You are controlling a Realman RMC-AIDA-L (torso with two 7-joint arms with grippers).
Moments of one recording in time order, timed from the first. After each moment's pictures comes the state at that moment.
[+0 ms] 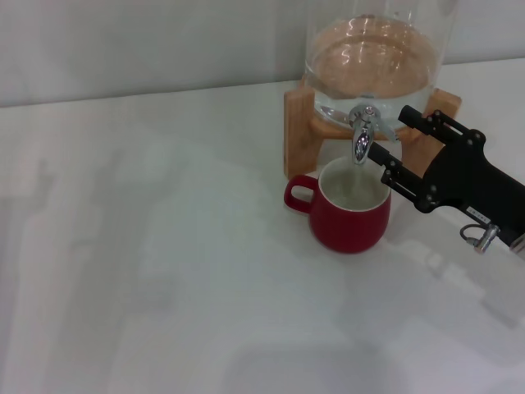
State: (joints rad) left arm -0.43 -2.08 -0.88 -0.31 2.19 1.40 -0.19; right arm 0.35 2.01 1.67 0.19 -0.53 1.54 -2.81
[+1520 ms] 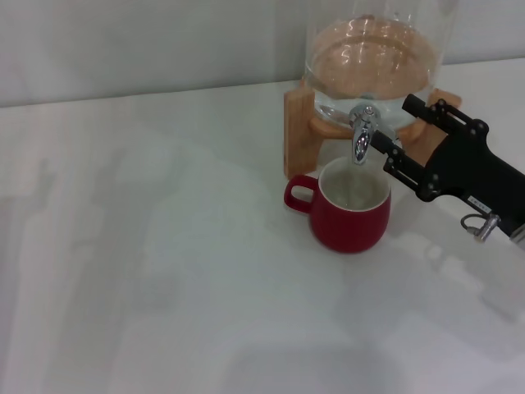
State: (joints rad) left arm -0.43 -2.08 -0.88 -0.31 2.19 1.40 -0.19; right arm 0.36 2.01 1.67 0.20 -0.50 1.52 -2.81
